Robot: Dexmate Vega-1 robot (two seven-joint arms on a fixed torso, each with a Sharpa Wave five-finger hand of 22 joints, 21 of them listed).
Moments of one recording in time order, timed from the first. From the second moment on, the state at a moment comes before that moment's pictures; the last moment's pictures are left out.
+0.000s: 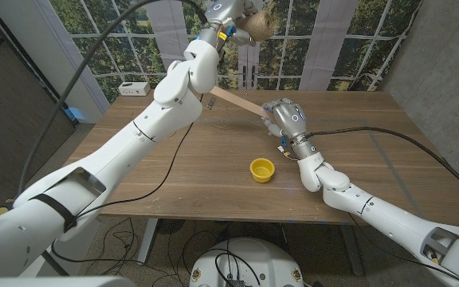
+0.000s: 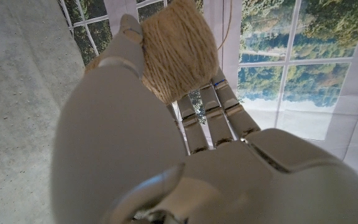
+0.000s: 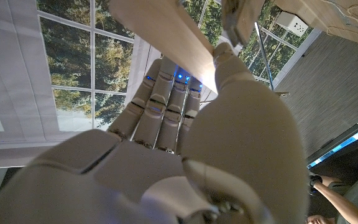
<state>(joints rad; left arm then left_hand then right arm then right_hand) 0.42 0.51 0.68 -2.05 0.69 0.52 0.03 1.22 -0.07 0.35 -0.16 0.17 0.75 -0.05 0.41 0.20 0.79 -0.04 0.43 0.31 0.72 0.07 0.55 0.21 0.49 -0.01 0.67 0.30 -0.73 -0.61 -0.81 -1.47 -0.89 -0.12 -0.88 1.18 0.04 0.31 -0.14 0.22 0.89 0.05 0.40 0.19 0.93 0.03 0.57 0.39 0.96 -0.07 0.50 0.76 0.57 -0.05 0.66 0.20</state>
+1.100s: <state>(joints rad) 0.57 0.62 0.63 -2.22 0.45 0.47 -0.03 1.22 -0.07 0.34 -0.16 0.17 0.76 -0.05 0.40 0.21 0.81 -0.04 0.42 0.32 0.73 0.07 0.54 0.21 0.48 -0.01 0.71 0.32 -0.64 -0.57 -0.80 -1.39 -0.81 -0.25 -0.91 1.18 0.04 0.31 -0.14 0.23 0.89 0.05 0.40 0.19 0.93 0.03 0.57 0.39 0.97 -0.07 0.48 0.77 0.56 -0.05 0.68 0.20</state>
